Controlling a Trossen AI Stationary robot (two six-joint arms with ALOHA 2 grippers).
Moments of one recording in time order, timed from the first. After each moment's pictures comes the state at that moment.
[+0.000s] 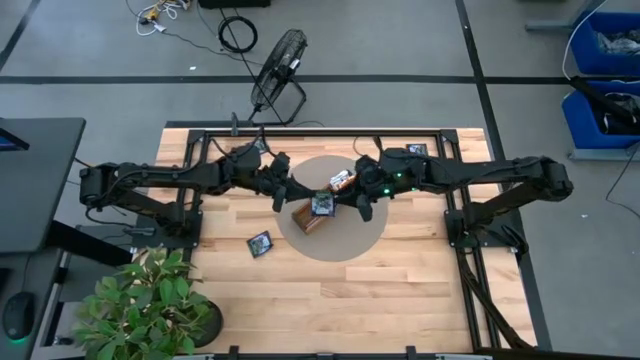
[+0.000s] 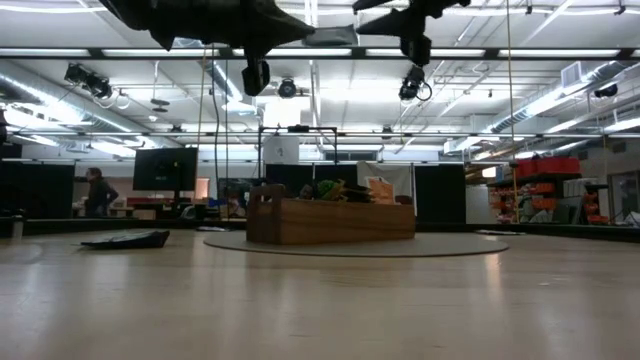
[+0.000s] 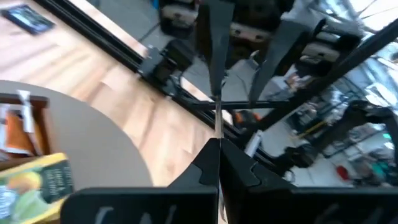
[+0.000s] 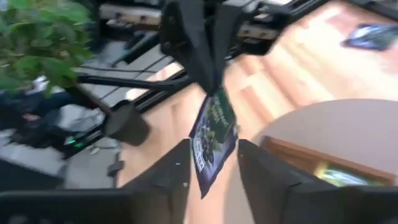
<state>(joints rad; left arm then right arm) 0.20 1.29 0.81 0.32 0.35 -0.67 -0.06 1.30 1.07 -0.18 -0.14 0.52</state>
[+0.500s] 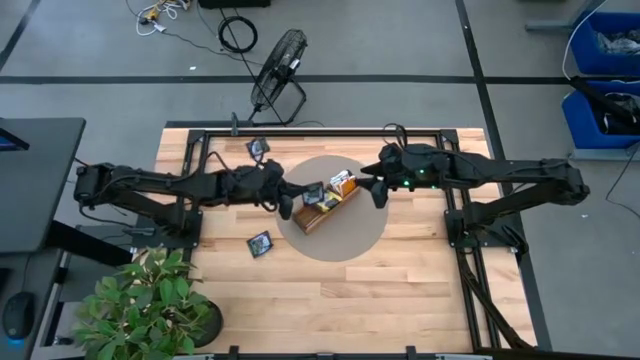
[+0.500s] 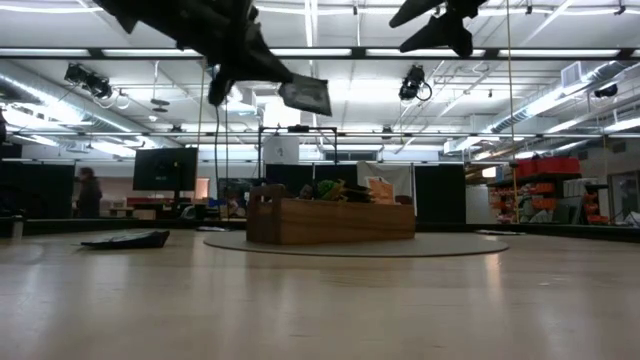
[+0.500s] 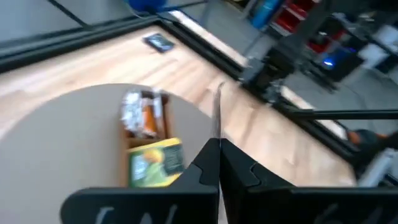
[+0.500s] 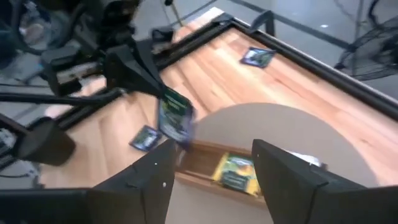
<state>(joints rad) 0.05 1.24 0.77 0.11 -0.21 -0.57 -0.06 1.14 1.07 -0.43 0.17 0.48</state>
